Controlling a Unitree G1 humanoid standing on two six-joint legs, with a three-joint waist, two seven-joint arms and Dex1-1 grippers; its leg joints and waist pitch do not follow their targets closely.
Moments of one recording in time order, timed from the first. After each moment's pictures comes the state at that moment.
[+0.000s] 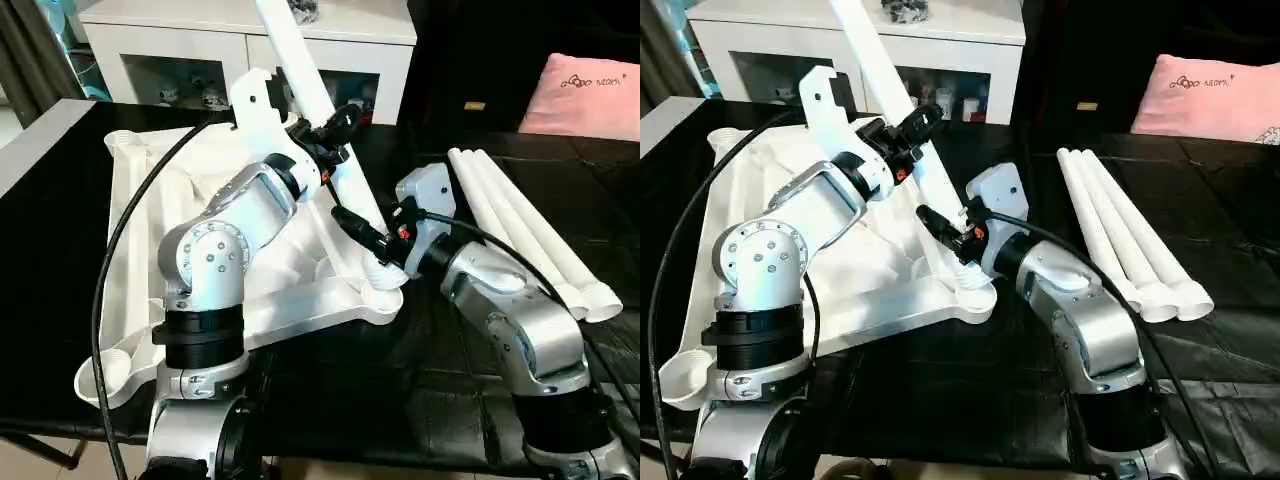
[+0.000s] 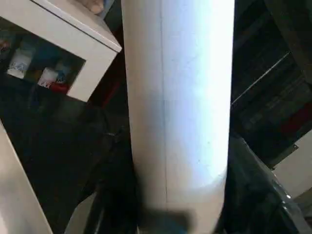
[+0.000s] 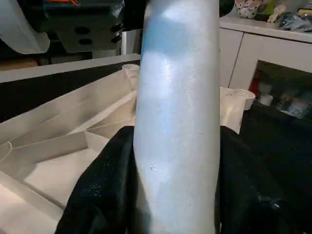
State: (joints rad) left arm -0.75 -0.12 0.21 -0.06 -0.66 0.83 0.07; right arm -0.40 -0.22 0.13 -0.18 0.27 0.53 0.49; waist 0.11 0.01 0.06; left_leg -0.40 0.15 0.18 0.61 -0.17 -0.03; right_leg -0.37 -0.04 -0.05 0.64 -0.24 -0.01
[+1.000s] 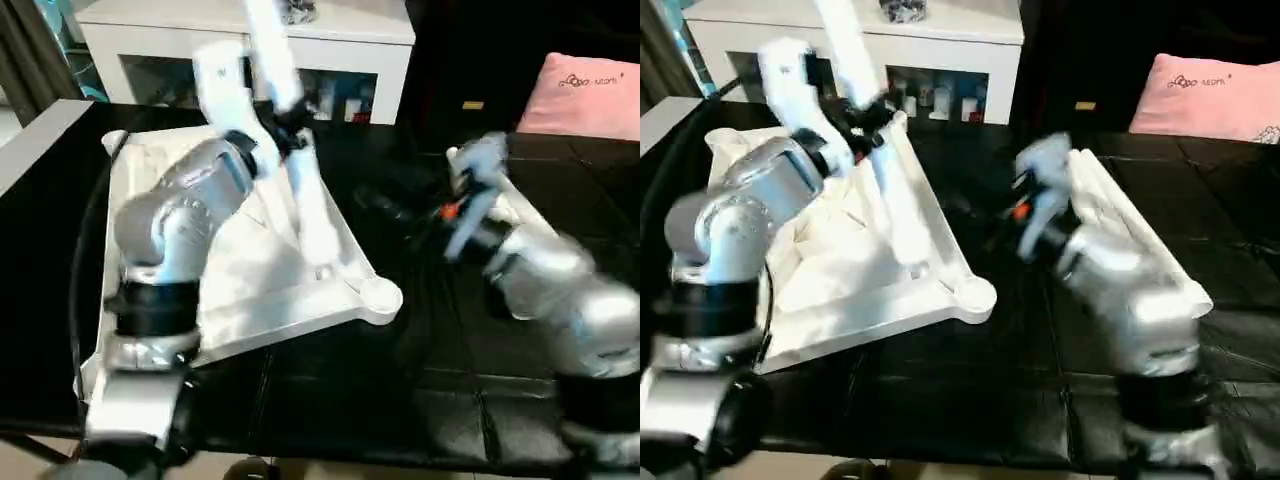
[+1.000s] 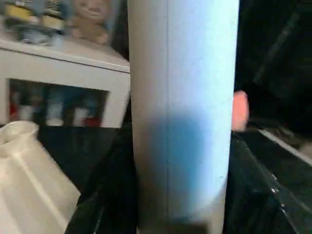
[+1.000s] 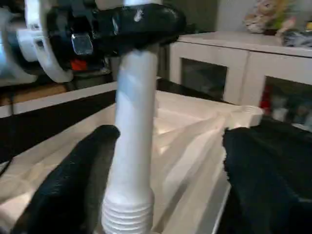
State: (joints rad) left arm -0.83 0.17 0.10 0.09 -0.53 0.73 -0.22; right arm -0.48 -0.36 -0.04 -0.17 0.50 0.66 0.67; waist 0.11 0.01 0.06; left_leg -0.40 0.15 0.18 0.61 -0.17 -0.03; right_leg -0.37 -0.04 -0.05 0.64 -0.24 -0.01
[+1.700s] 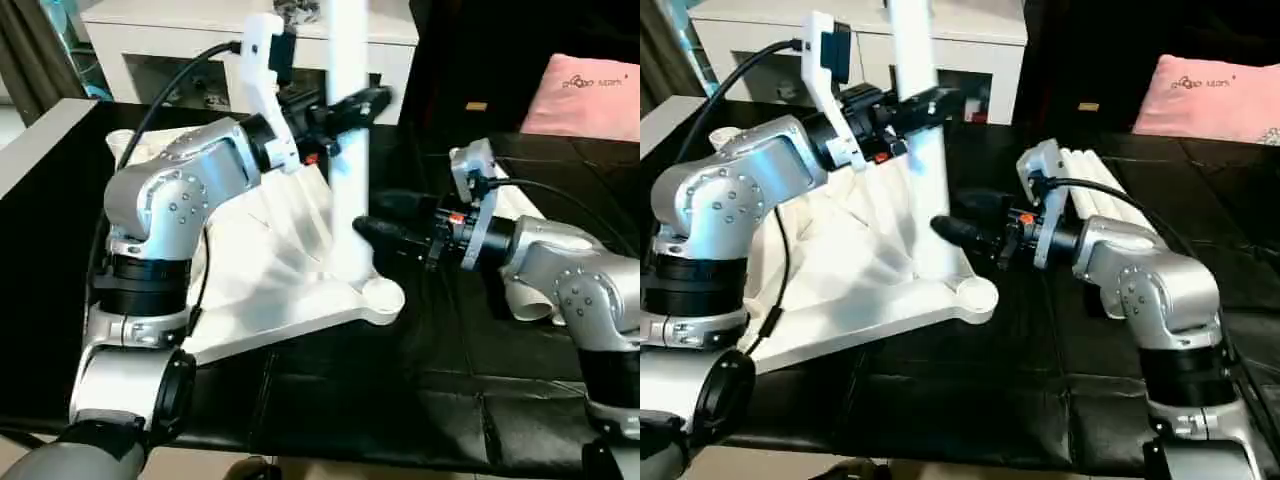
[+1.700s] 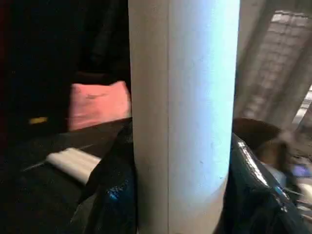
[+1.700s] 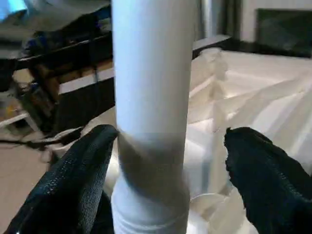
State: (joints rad) left arm -0.90 0.22 0.07 0.04 -0.74 0.86 -0.61; right arm -0.54 -0.46 0.01 -0.07 0.63 0.82 0.92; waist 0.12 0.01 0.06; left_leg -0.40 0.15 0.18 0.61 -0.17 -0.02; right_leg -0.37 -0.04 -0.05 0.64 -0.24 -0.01
